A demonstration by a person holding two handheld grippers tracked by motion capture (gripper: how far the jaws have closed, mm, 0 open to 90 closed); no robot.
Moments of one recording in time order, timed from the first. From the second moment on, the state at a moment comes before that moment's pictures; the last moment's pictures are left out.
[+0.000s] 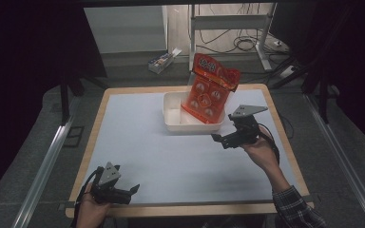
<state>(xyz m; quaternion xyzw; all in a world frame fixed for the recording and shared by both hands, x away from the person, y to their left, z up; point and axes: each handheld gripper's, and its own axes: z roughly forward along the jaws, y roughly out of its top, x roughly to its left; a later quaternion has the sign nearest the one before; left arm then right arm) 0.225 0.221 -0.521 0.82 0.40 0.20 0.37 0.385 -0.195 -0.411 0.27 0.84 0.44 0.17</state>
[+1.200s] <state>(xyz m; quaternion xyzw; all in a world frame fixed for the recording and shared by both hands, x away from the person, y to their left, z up) 0.224 0.221 -0.521 0.82 0.39 0.20 0.37 0.353 -0.204 -0.427 0.27 0.84 0.43 0.15</state>
